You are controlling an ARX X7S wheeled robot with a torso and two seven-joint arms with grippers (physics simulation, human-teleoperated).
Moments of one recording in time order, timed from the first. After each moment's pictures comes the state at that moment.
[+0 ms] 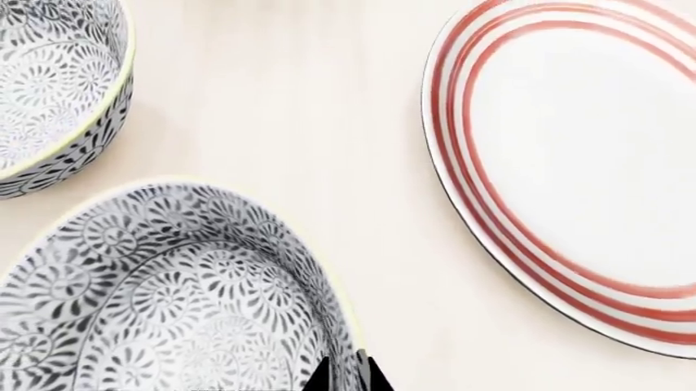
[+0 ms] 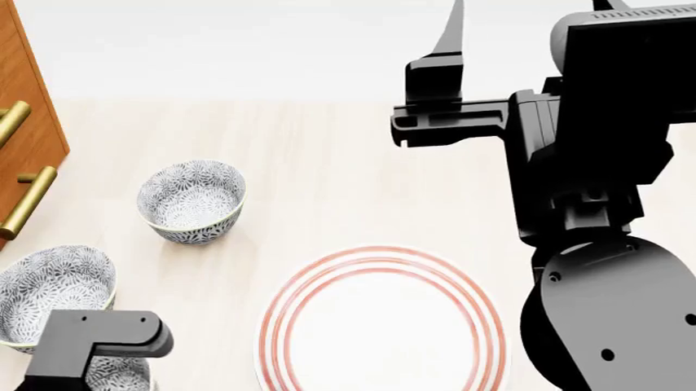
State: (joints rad) left arm -0.53 -0.41 0.23 0.22 -1.60 -1.24 -1.10; right arm 0.85 0.40 -0.16 -0.47 0.56 0.80 0.35
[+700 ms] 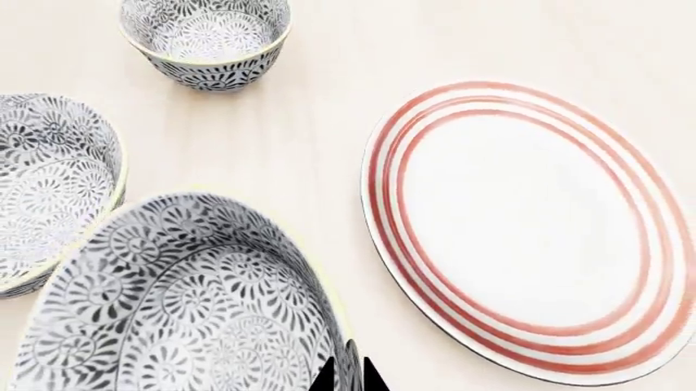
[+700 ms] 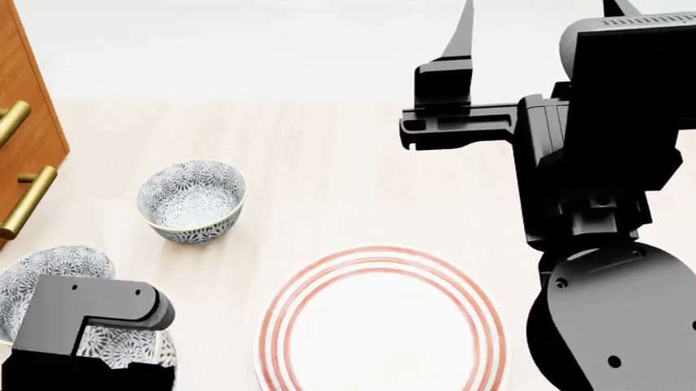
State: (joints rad) left arm -0.60 -0.43 0.25 0.35 -1.68 -1.21 -1.15; right arm 0.84 0.42 -0.16 -0.47 0.56 0.80 0.36
